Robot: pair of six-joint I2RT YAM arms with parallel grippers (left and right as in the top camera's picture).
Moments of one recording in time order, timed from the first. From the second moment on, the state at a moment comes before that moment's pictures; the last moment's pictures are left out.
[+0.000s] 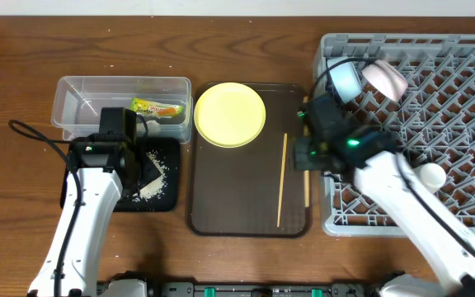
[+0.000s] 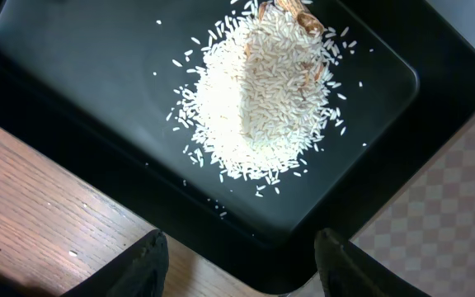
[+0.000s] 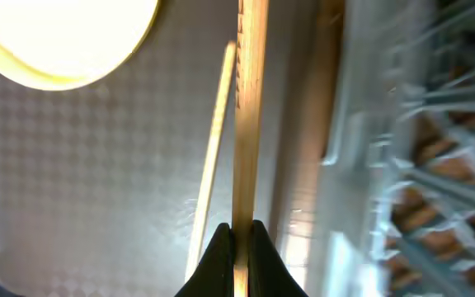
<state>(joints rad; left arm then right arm) 0.01 1.31 0.96 -1.05 -0.10 -0.65 0.49 1.45 1.15 -0.87 0.04 0.44</state>
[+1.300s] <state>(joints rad) 0.01 1.31 0.96 -1.05 -0.10 -0.65 0.30 1.48 1.16 -0.82 -0.11 0.22</state>
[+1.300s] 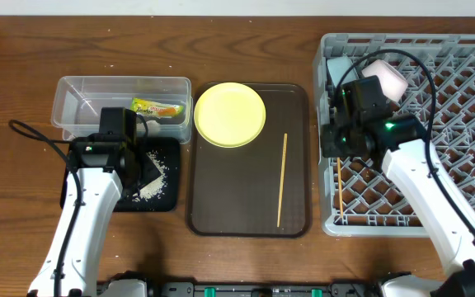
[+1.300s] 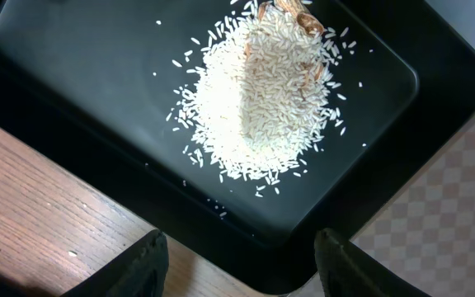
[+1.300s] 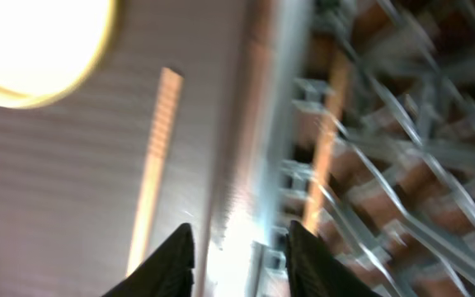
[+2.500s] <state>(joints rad) 0.01 1.31 0.96 -1.05 -0.10 -0.65 0.61 1.90 1.17 -0.79 -0.08 0.48</state>
